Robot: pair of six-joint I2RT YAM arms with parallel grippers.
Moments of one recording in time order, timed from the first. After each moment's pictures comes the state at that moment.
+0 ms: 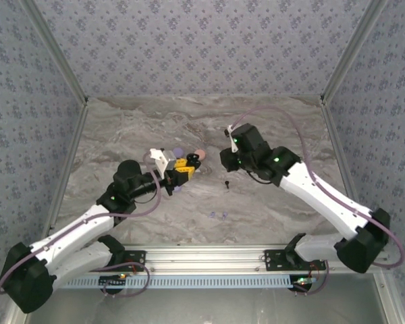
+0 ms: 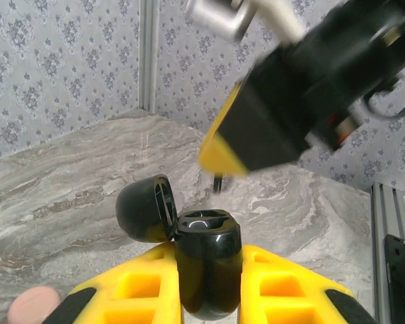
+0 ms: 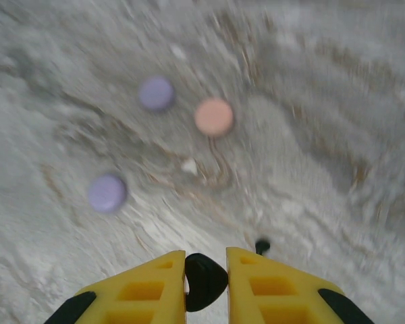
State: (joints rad) left arm -0.68 0.93 0.52 0.34 0.44 -0.13; right arm 0.74 1.25 1.24 -0.71 0.10 0.33
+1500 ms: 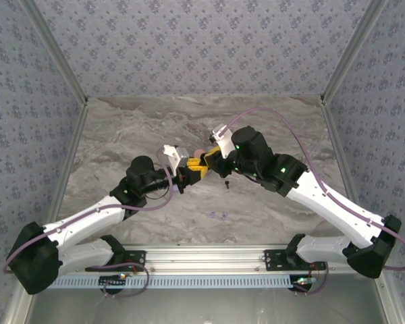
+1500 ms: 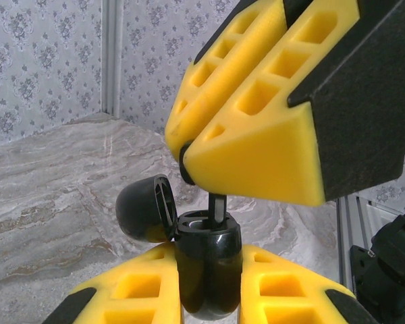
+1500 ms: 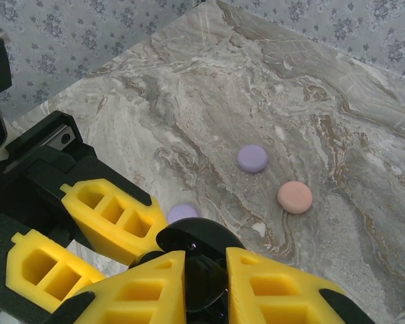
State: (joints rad) left arm -0.76 1.08 0.59 0.45 0.45 -0.19; right arm 0.87 1.20 1.25 -0.58 -0.01 0.10
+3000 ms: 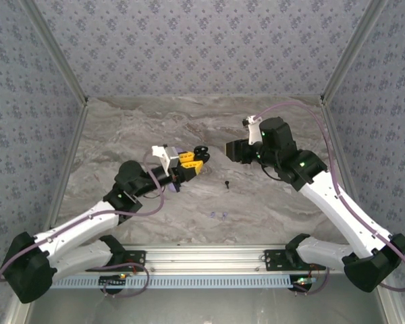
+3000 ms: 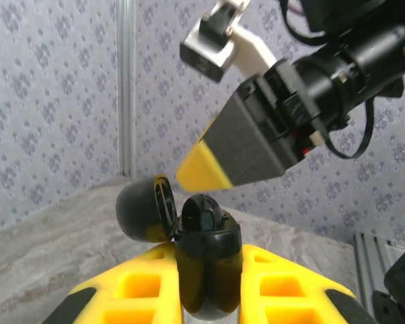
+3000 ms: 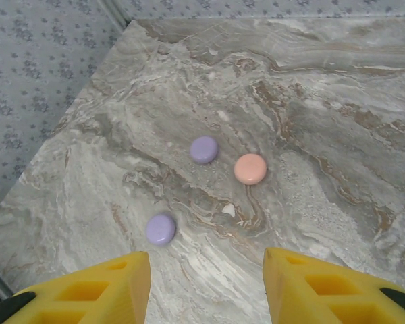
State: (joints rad) left arm -0.77 0.97 0.56 0.57 0.40 -0.15; right arm 0.59 1.12 1.20 -0.63 -0.13 0.34
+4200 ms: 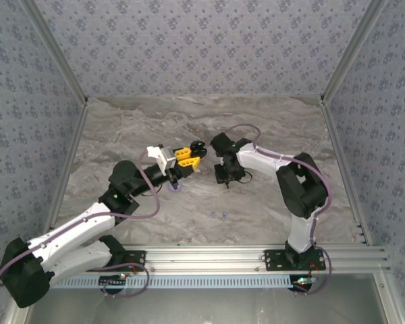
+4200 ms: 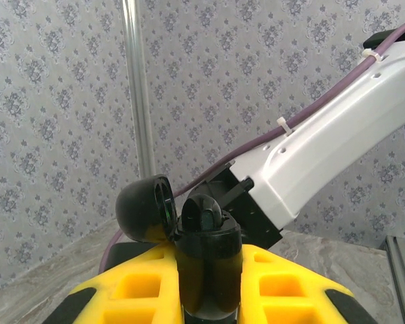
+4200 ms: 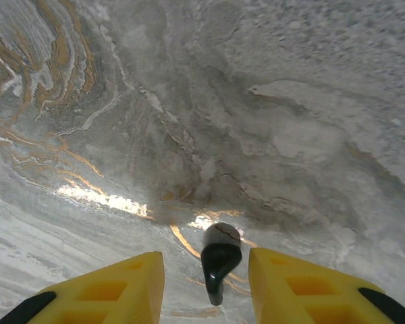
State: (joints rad) left arm -0.77 0.93 0.59 0.54 0.37 -0.04; right arm 0.64 1.87 1.27 -0.78 0.00 0.38
